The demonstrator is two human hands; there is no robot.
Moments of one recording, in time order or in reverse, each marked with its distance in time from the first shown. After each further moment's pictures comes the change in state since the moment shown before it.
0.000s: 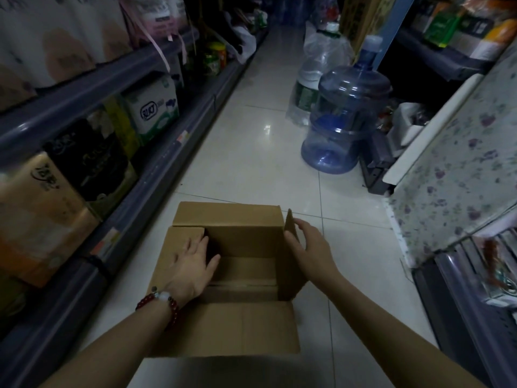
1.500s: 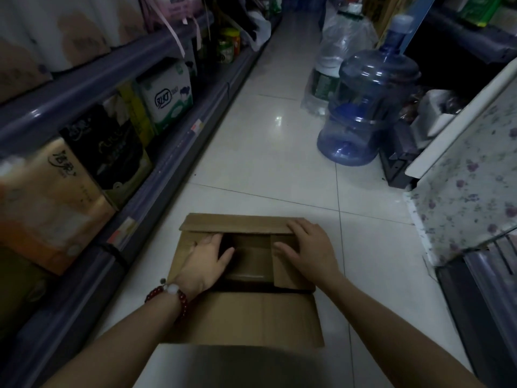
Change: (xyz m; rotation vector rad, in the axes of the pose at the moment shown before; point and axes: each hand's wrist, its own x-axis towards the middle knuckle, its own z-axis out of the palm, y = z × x) left_hand 0.003 -0.017 -0.001 -0.096 -0.008 0.101; right_hand 0.019 0.030 0.050 -0.505 0.014 -0.294
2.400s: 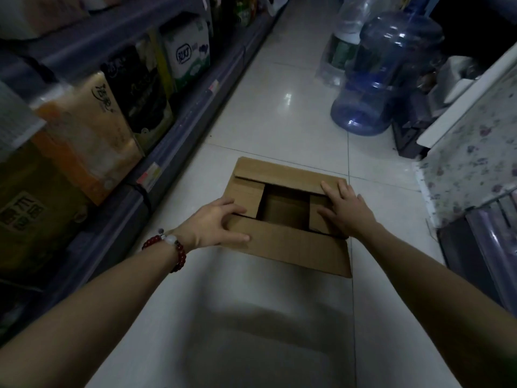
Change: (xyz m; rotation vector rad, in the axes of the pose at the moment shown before) left_hand -0.061 -0.027 -0.013 0.063 -0.189 0.185; right_hand -0.031 0.035 -0.024 -0.281 -0.322 0.112
